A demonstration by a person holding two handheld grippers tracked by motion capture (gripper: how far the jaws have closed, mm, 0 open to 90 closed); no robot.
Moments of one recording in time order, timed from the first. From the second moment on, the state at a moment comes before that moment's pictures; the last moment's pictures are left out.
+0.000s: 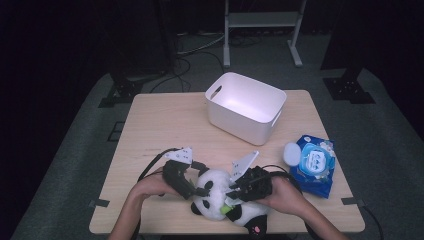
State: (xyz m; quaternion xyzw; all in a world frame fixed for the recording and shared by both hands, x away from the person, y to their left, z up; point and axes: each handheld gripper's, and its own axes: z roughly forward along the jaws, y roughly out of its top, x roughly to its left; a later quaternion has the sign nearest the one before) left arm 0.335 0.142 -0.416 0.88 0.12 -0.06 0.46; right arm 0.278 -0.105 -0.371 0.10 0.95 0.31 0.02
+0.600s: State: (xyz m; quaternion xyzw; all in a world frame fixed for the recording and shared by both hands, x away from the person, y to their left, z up) left arm 0.335 0.143 -0.419 0.88 0.12 -0.06 0.46; right arm 0.284 -0.126 -0.347 0.13 0.94 0.33 0.04
